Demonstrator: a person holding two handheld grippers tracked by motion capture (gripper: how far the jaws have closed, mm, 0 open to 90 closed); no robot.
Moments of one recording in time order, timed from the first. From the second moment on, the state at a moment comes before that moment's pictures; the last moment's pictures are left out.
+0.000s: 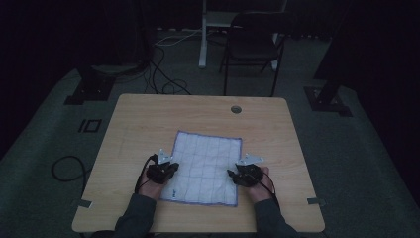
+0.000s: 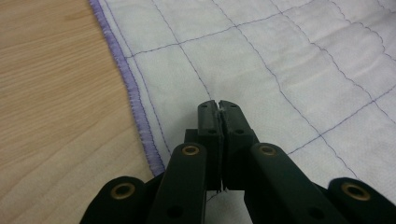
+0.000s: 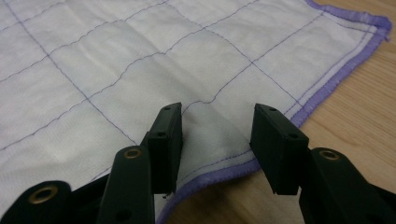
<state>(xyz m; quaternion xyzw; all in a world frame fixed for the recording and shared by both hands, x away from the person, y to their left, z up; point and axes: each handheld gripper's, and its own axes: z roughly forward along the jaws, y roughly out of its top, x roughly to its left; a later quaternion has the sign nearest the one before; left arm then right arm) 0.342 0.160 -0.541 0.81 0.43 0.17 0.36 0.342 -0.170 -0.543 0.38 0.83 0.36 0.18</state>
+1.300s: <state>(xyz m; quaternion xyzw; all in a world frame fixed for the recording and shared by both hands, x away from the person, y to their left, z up) 0.333 0.164 -0.538 0.78 0.47 0.21 0.36 0.346 -0.173 -0.545 0.39 0.82 0.37 0.18</state>
